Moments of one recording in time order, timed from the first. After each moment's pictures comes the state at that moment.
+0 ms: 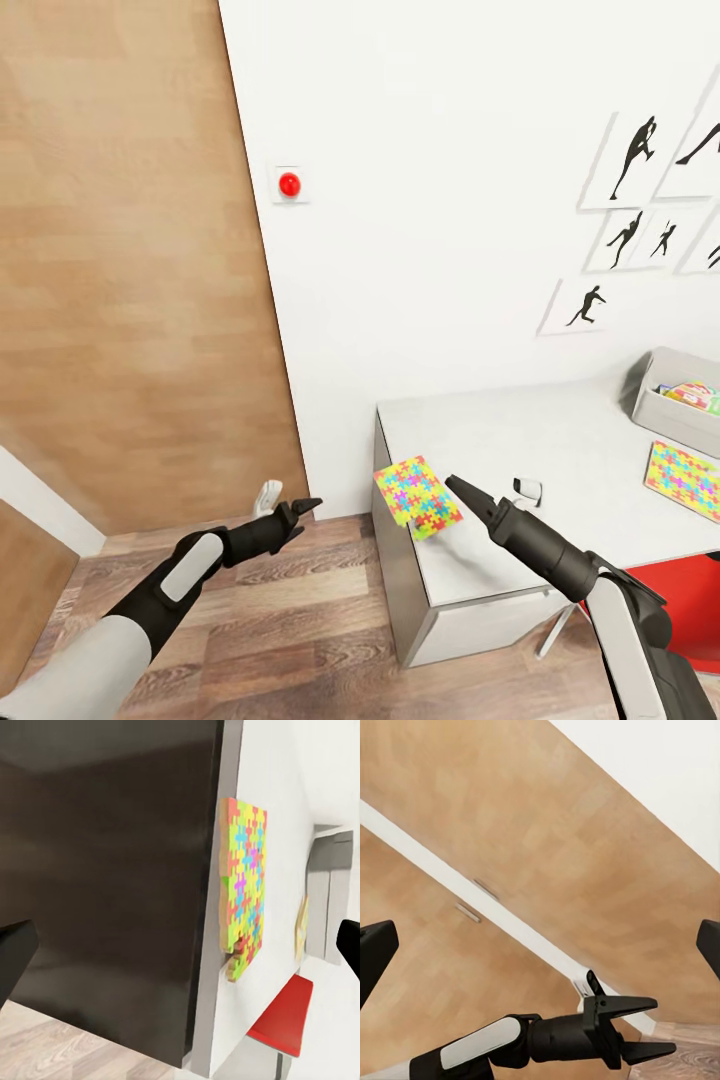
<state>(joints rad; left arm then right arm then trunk) -0.67 0.14 -0.36 -0.66 1.20 0.57 -0.37 -0.23 -0.02 -0.22 -1.61 -0.65 0.69 0.92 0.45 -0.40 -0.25</state>
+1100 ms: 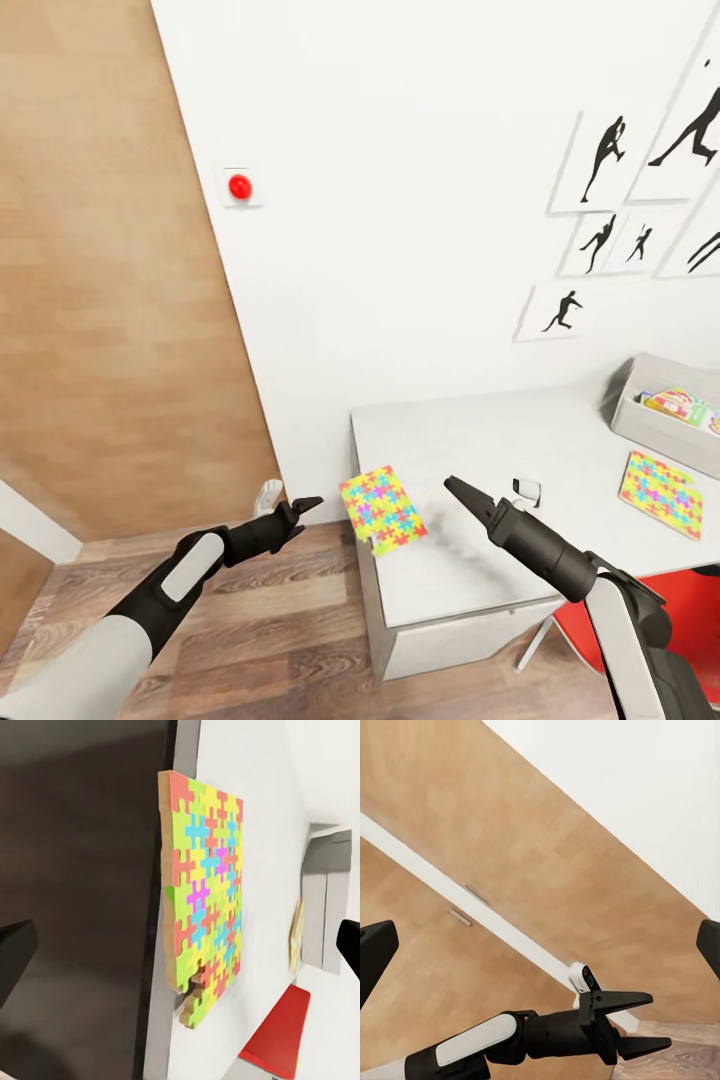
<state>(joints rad) -0.67 0.14 -0.36 -0.66 1.20 0.57 -0.37 -0.23 -0.02 -0.22 -1.61 -0.64 0.69 0.92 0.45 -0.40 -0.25</state>
